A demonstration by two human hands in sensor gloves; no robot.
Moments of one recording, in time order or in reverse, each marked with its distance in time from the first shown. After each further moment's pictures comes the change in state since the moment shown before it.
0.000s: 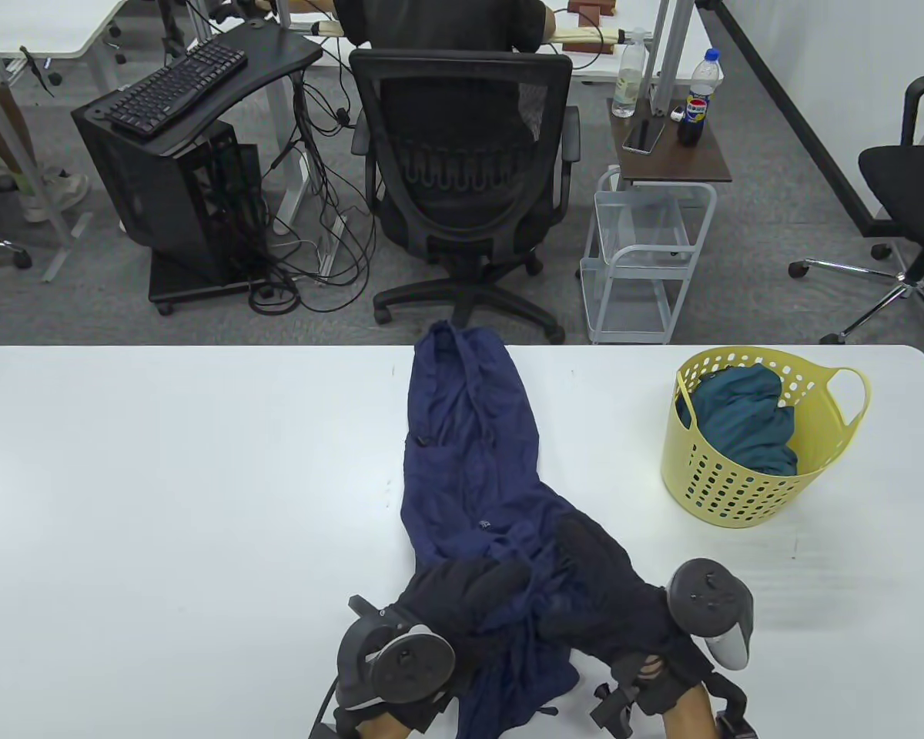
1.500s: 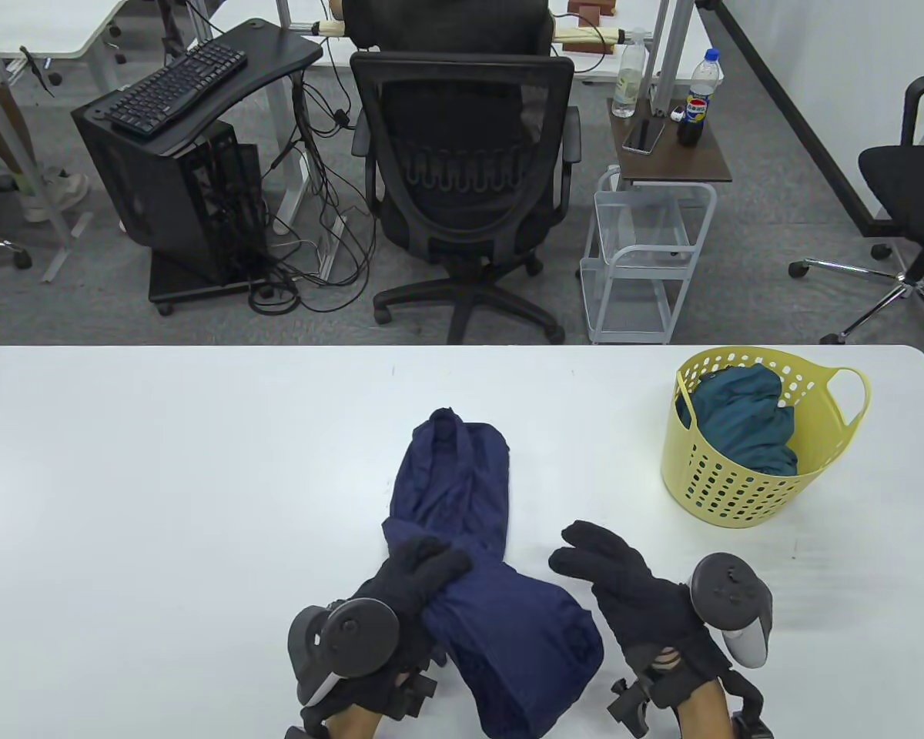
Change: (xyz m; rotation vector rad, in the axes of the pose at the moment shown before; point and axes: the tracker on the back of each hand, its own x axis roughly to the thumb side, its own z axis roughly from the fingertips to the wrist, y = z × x) left_hand -0.058 0.003 0.024 -0.019 0.293 -0.065; right_hand -0.022 -0.034 0.016 -0.231 0.009 -0.274
